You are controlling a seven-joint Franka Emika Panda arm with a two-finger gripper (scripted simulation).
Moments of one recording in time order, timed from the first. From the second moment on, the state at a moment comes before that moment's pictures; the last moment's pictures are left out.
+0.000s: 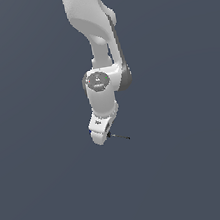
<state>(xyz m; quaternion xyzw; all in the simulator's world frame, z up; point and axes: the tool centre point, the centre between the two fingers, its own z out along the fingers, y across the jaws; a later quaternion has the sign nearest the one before) -0.006 -0.022 0.078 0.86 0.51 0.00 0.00</state>
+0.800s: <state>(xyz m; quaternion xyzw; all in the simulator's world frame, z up) -0.010 -0.024 0.065 0.82 0.57 0.00 0.00</state>
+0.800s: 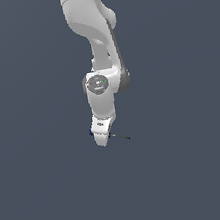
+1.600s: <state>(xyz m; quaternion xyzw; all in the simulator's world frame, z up) -0.012 -0.024 0.016 0.82 0.58 0.00 0.00</state>
